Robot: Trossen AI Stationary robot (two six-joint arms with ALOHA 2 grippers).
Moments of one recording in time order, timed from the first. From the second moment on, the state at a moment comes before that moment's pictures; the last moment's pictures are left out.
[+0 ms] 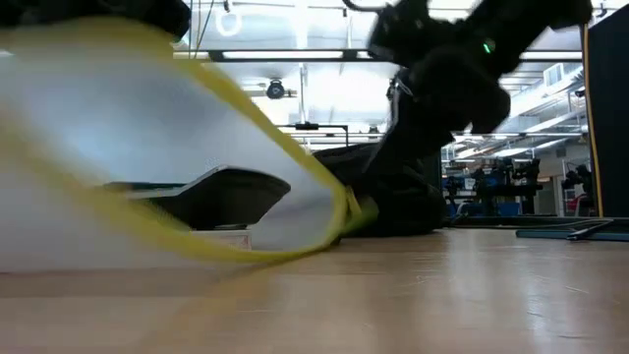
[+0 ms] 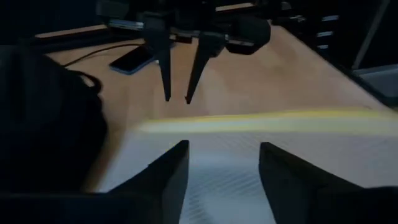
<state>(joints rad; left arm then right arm) -0.34 1.28 0.41 0.55 -0.23 0.00 0.37 1.73 0.95 -0.10 0.51 0.24</state>
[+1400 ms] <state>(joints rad) -0.34 1.43 0.41 0.87 -0.32 -0.06 0.34 1.86 0.82 0.22 0.32 0.17</state>
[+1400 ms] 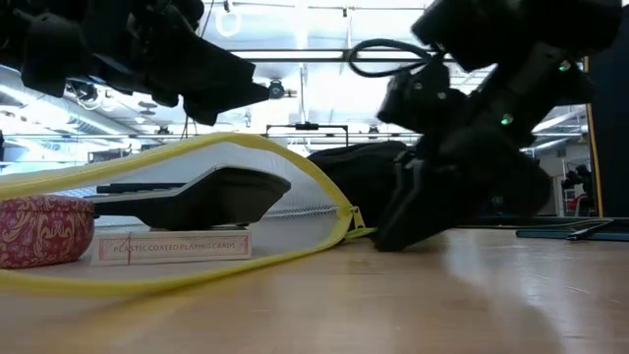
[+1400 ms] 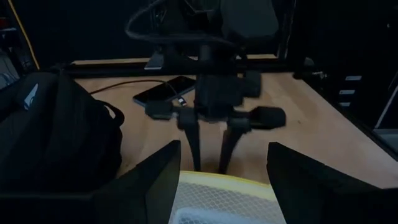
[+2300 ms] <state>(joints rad) -0.34 1.43 0.41 0.84 -0.32 -0.06 0.25 1.91 1.08 -0.16 0.38 0.21</state>
